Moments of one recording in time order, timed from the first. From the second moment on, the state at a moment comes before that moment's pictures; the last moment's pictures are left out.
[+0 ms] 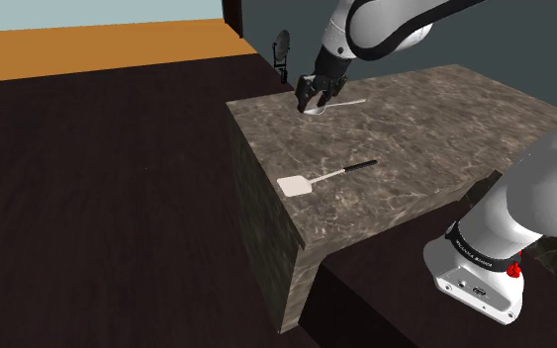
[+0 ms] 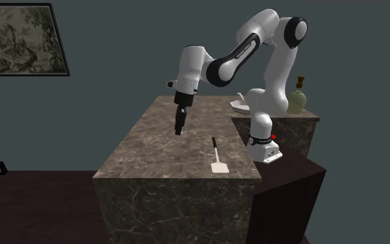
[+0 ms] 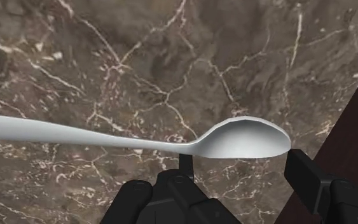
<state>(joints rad) -0.04 -0.31 0.11 -2.50 0.13 2.46 0.23</state>
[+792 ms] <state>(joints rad) -0.06 -0.43 0.06 -2.49 0.13 2.31 0.17</state>
